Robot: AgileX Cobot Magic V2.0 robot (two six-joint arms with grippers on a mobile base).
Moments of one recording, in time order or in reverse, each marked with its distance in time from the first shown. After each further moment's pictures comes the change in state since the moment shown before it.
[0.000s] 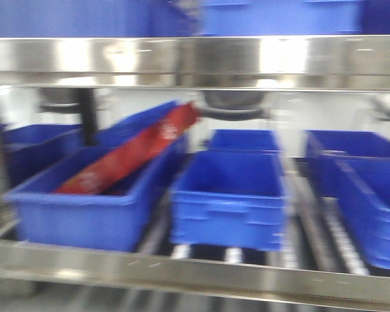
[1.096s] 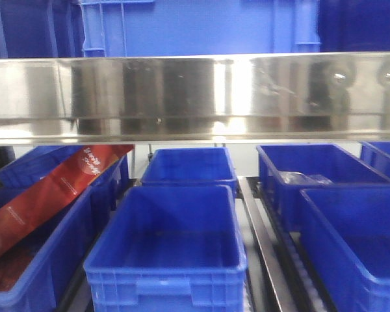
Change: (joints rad) left arm -0.002 0.000 0.000 -0.006 -0.009 0.000; right arm 0.000 -0.002 0.000 -0.008 0.000 0.000
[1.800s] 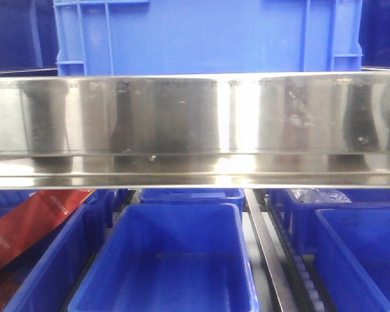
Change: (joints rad) left arm 0.000 0.000 0.000 0.002 0.000 0.000; right arm 0.000 0.000 0.000 0.002 0.000 0.000
